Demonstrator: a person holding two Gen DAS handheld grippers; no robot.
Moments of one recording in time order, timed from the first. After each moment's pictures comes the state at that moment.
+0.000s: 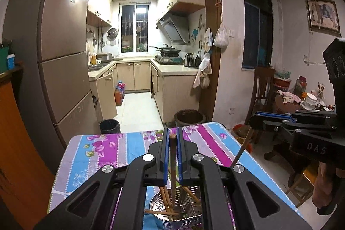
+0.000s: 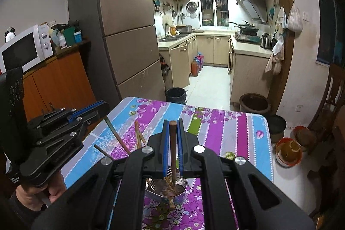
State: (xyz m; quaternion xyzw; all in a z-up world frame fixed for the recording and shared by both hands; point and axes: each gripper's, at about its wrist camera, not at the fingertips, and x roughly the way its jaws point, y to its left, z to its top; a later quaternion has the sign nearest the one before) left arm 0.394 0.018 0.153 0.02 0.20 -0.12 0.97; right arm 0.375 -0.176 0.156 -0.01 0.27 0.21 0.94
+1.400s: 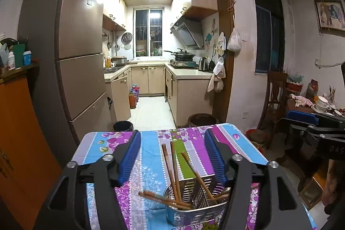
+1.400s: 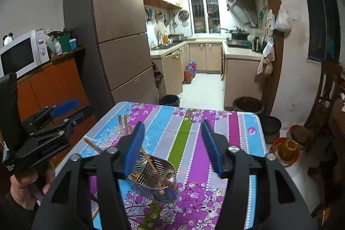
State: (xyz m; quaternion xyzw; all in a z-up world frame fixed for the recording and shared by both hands) left arm 0.360 0.036 0.139 0.01 0.17 -0.07 0.98; right arm 0.345 -0.197 0.136 0.01 0.23 0.18 0.96
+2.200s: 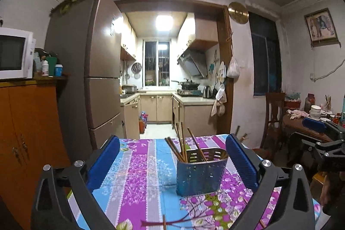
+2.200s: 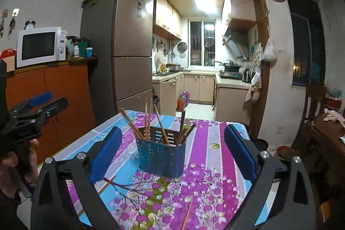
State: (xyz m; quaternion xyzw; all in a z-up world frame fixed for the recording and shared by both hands) left arm 0.153 0.075 0.103 0.01 0.05 -0.05 1.00; right arm 0.161 -0.196 0.088 -0.03 0.11 0.16 0.98
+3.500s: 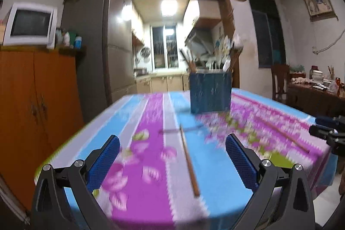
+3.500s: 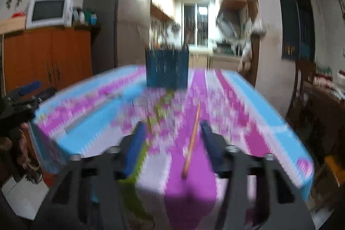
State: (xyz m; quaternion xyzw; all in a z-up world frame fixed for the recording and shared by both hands) left arm 0.037 0.101 -0.093 0.03 0.11 -0.01 0.99; right arm 0.047 -0.196 -0.109 -0.03 0.18 0.13 0.97
